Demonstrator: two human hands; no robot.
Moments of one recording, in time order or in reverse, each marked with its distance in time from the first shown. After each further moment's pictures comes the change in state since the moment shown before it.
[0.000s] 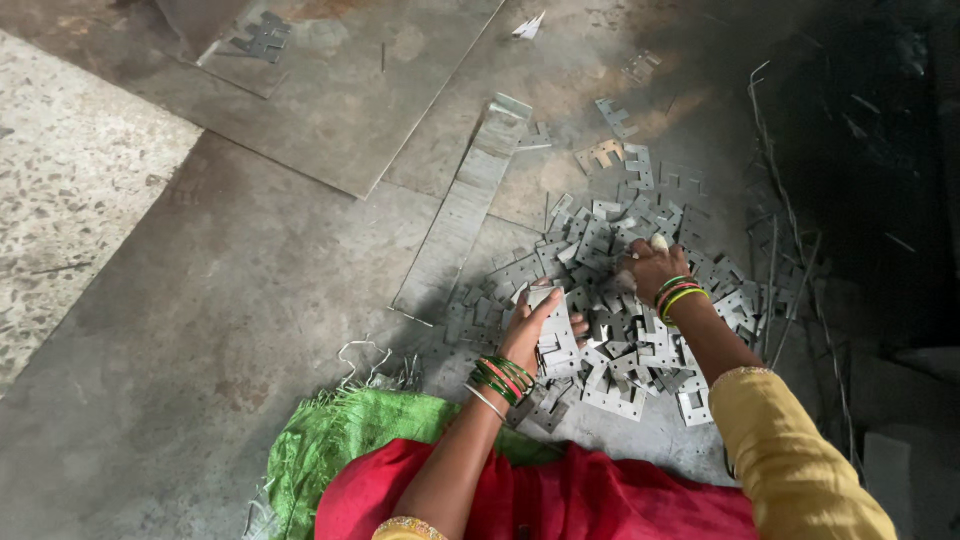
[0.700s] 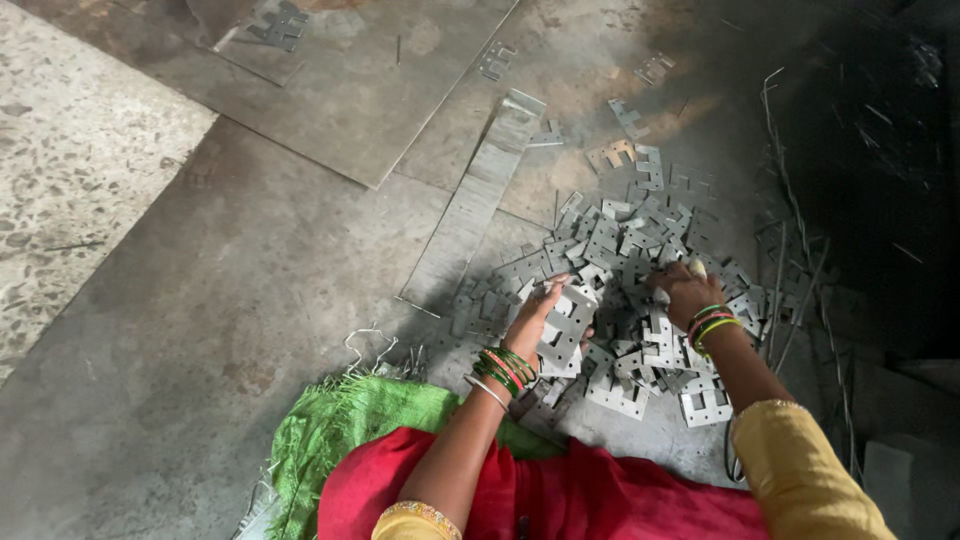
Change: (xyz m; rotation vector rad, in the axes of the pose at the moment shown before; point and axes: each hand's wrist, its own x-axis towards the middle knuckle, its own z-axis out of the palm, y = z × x) left_hand -0.004 0.001 -0.012 0.090 -0.184 0.065; right_hand -0.032 0.027 0.036 0.040 0.117 0.054
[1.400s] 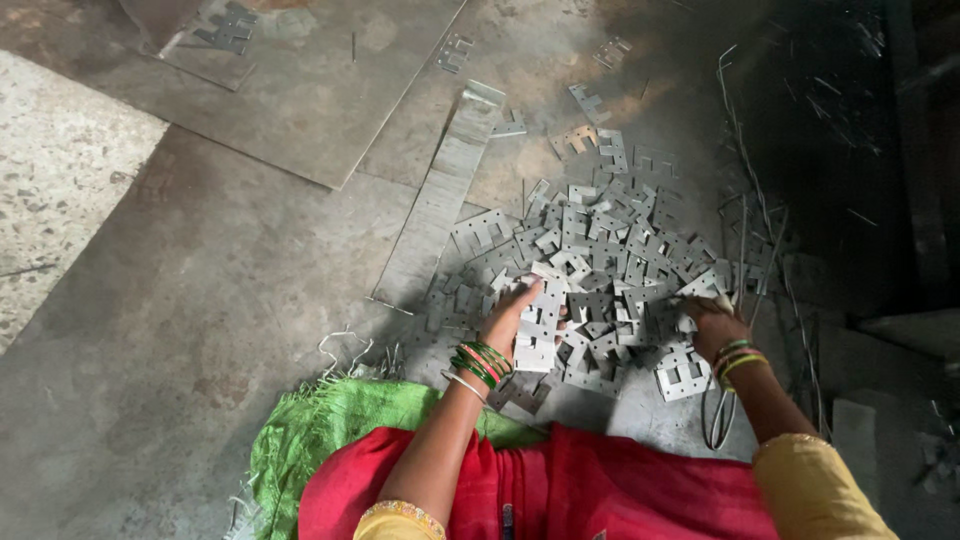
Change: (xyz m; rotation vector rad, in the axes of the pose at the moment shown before) left_hand 0.006 -0.010 -0.005 0.032 0.003 -0.145; right_hand -0.096 0.068 0.060 0.146 -0.001 0.124
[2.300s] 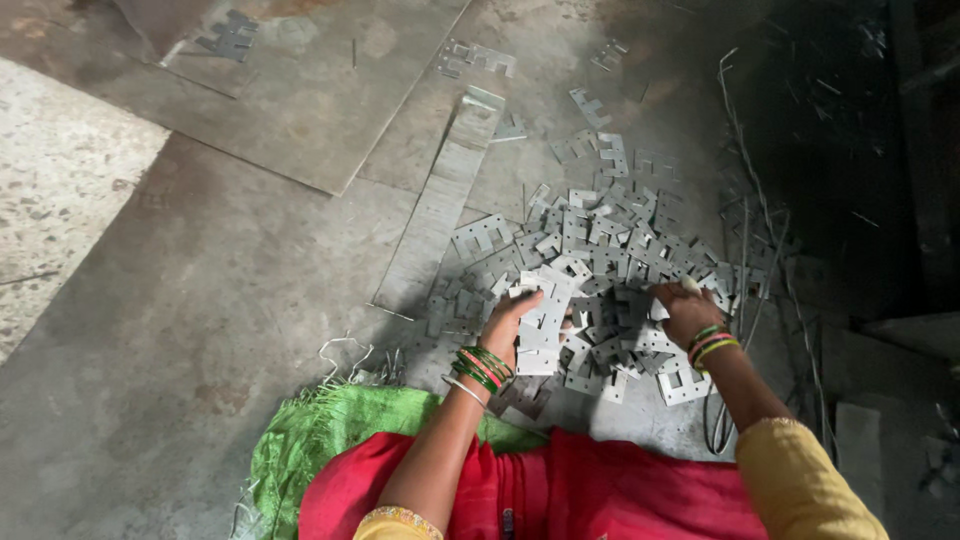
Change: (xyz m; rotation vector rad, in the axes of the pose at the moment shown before) left_hand 0.002 -0.003 -0.007 -0.062 -0.110 0.042; right_hand 0.030 -0.033 0.004 -0.015 0.043 -0.102
